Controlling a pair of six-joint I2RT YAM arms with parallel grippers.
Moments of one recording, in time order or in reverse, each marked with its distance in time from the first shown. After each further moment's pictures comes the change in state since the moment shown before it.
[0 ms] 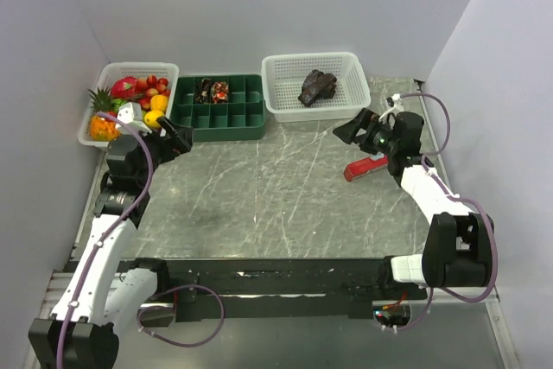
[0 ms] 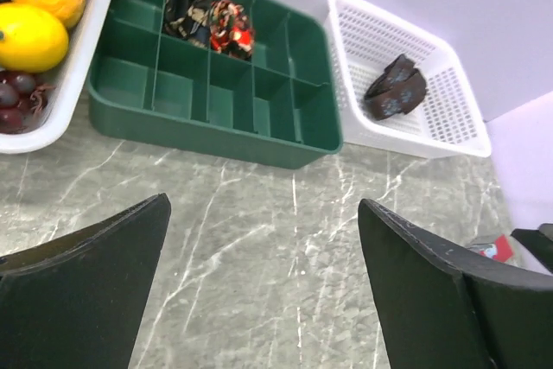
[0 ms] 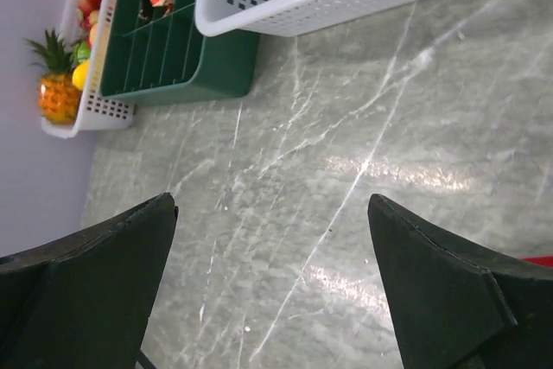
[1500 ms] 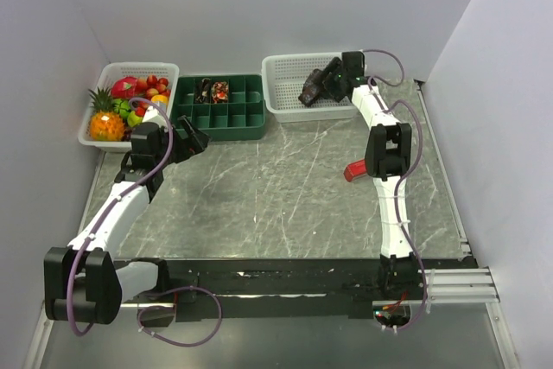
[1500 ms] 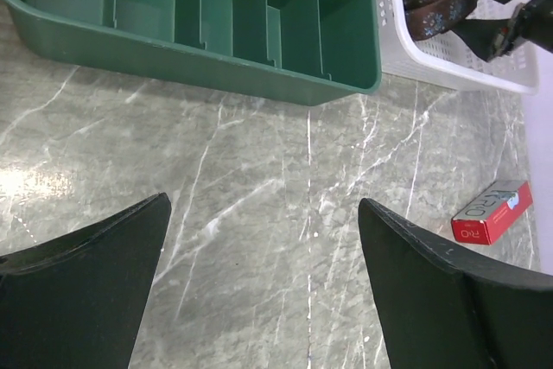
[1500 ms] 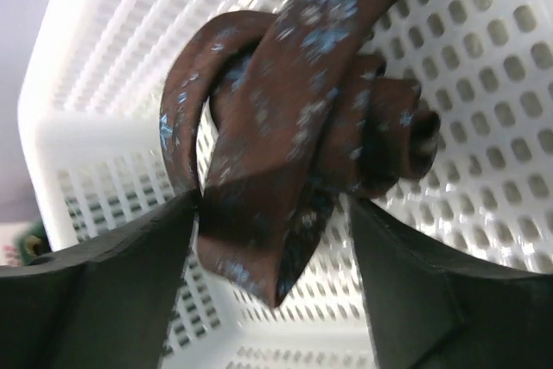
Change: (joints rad) left arm 0.002 0.312 -0.009 0.098 0.148 -0.028; right arm 0.140 1.251 1.567 -0.566 0.411 0.275
